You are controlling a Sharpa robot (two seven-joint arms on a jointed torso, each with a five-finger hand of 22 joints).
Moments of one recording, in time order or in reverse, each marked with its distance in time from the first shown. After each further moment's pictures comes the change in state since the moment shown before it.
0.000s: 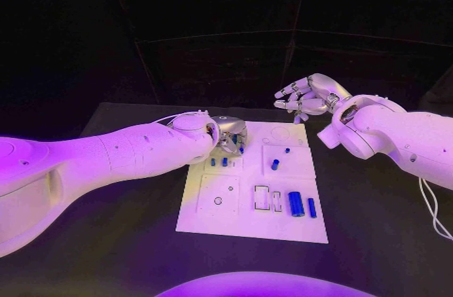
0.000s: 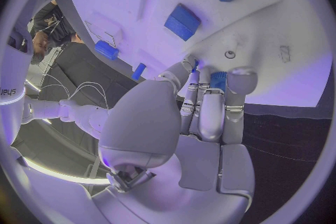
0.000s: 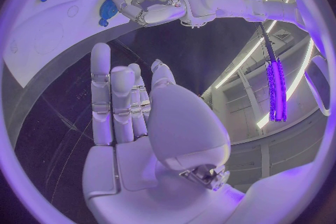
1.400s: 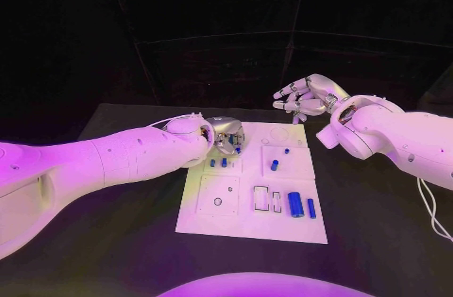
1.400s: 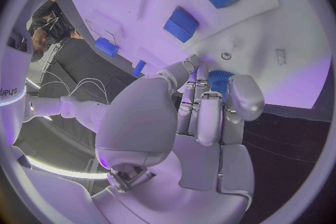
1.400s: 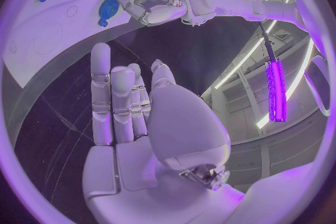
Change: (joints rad) left arm -0.011 -0.034 0.006 0.026 0.027 -0.055 0.008; left_hand -0.026 0.012 0.240 -0.077 -0.003 0.138 -0.016 -0.060 0.000 0.203 -0.028 -0.123 -0.060 0.036 -0.021 0.044 0.008 -0.030 0.053 -0.025 0.150 0.162; right arm 0.000 0.001 0.000 0.000 -0.001 0.000 0.000; right_hand 0.000 0.000 0.000 0.000 0.000 0.000 0.000 0.000 0.000 0.000 0.000 0.000 -0.001 0.000 0.000 0.000 0.002 0.000 0.000 0.000 0.000 0.000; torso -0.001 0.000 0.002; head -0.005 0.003
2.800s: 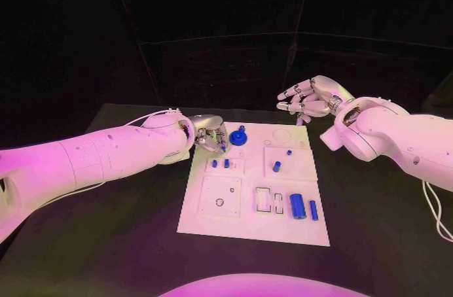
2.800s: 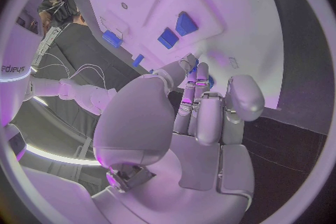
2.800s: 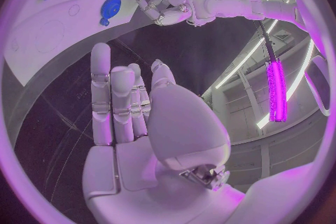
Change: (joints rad) left arm -0.007 -0.141 0.054 0.065 0.081 0.072 0.015; left_hand -0.049 -0.025 -0.009 0.014 0.000 0.016 0.002 -0.017 0.002 0.011 0.003 -0.031 -0.003 0.000 0.000 -0.004 -0.018 0.000 0.000 0.000 0.000 0.003; right arm 0.000 -0.004 0.000 -0.003 -0.001 0.001 0.000; right_hand 0.000 0.000 0.000 0.000 0.000 0.000 0.000 0.000 0.000 0.000 0.000 0.000 0.000 0.000 0.000 0.000 -0.001 0.000 0.000 0.000 0.000 0.000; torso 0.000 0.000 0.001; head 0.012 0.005
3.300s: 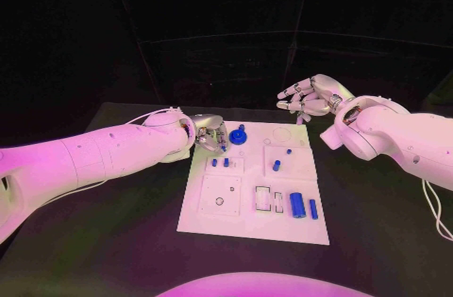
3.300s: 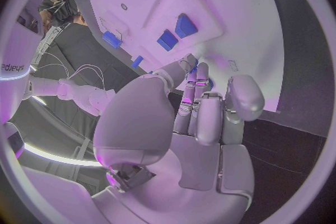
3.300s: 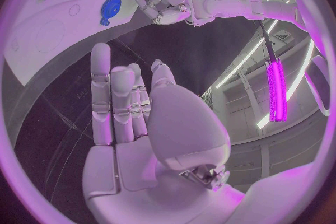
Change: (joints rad) left arm 0.000 0.009 0.001 -0.011 0.002 0.019 -0.007; left_hand 0.000 0.000 0.000 0.000 0.000 0.000 0.000 -0.006 -0.001 0.000 0.000 0.000 0.000 0.000 0.000 0.000 -0.003 0.000 0.000 0.000 0.000 -0.002; right arm 0.000 0.000 0.000 0.000 0.000 0.000 0.000; right_hand 0.000 0.000 0.000 0.000 0.000 0.000 0.000 0.000 0.000 0.000 0.000 0.000 0.000 0.000 0.000 0.000 0.000 0.000 0.000 0.000 0.000 0.000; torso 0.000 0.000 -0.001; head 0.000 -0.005
